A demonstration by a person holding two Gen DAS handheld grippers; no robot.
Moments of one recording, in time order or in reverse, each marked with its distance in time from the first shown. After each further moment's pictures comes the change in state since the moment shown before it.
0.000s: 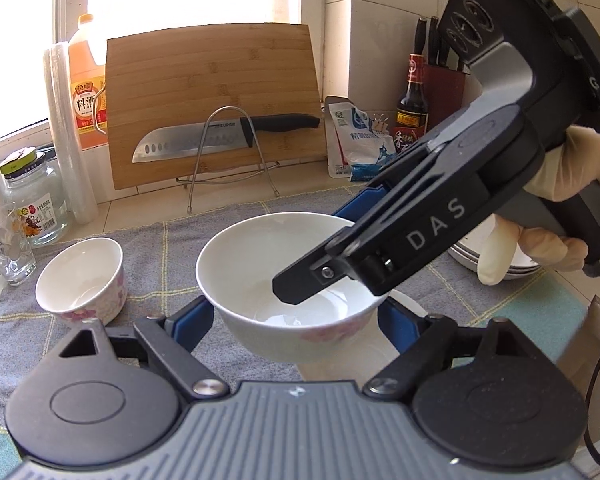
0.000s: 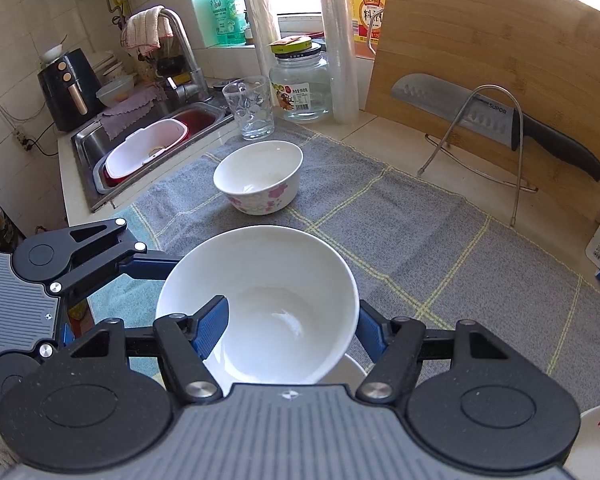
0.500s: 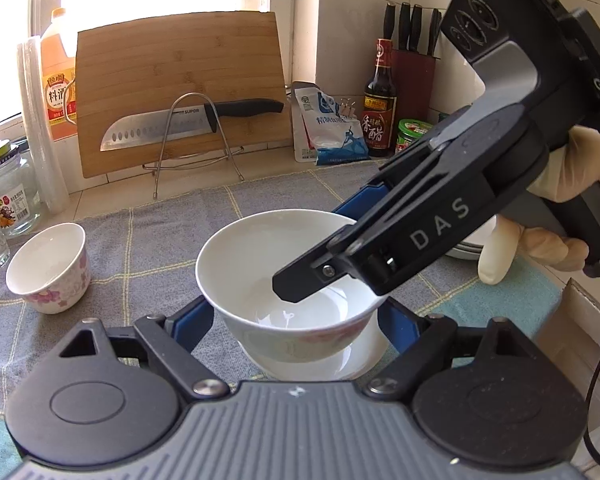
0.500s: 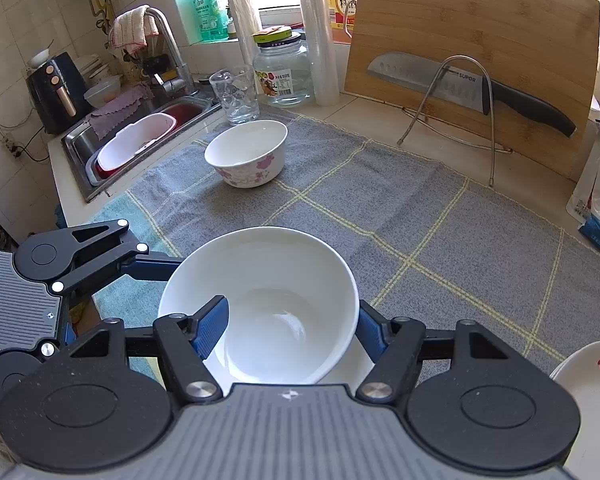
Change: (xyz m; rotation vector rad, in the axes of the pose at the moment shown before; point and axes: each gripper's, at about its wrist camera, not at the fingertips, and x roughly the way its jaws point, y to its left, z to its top) left arm -0.001 -0.022 -0.010 0.020 0.036 -0.060; right arm -0.016 -0.001 -0.033 0.056 0.011 -0.029
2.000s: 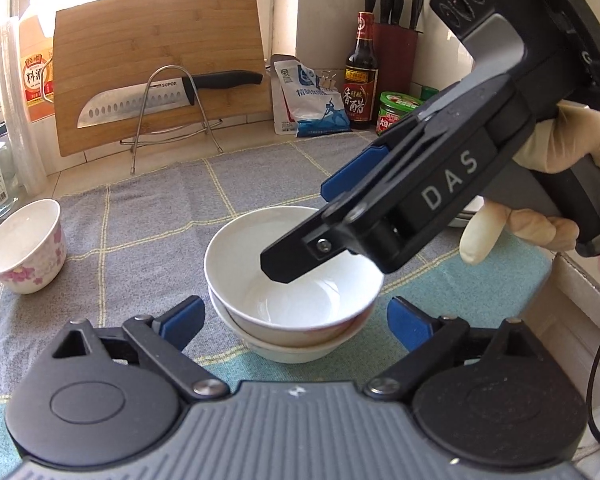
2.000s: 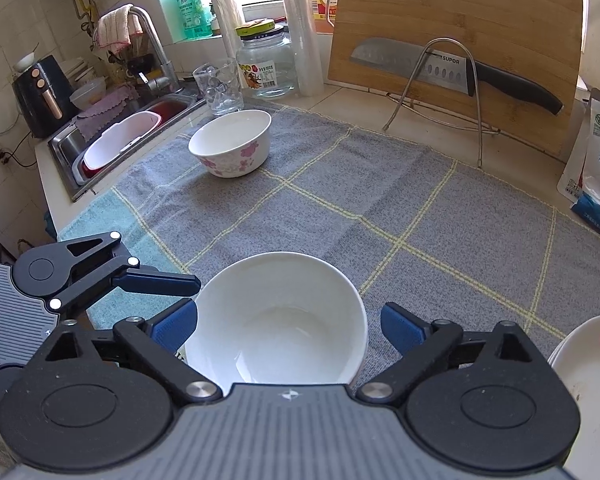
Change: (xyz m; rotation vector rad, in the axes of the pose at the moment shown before) left arm 0.006 -0.001 -0.015 0.021 0.054 -0.055; right arm 0.006 -0.002 -0.014 0.025 -0.001 -0.034
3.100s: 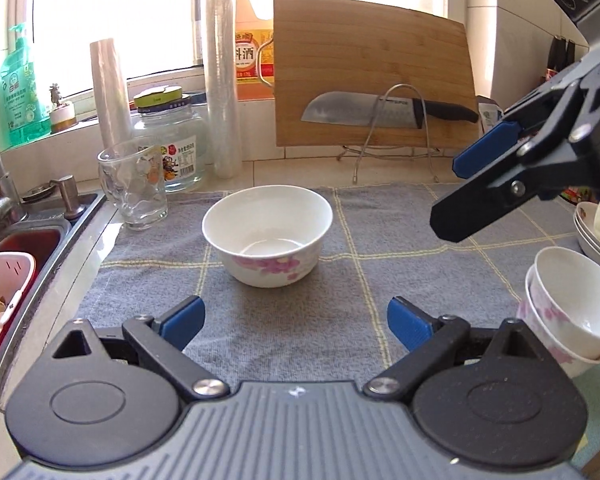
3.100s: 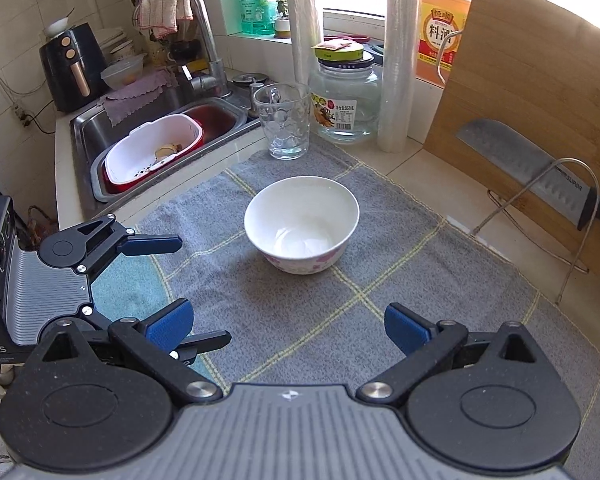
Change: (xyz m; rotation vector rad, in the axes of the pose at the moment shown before) left arm -0.028 0.156 -0.021 -0.212 -0.090 0.362; right arm 0.074 0.074 0.123 -0.181 0.035 0.046
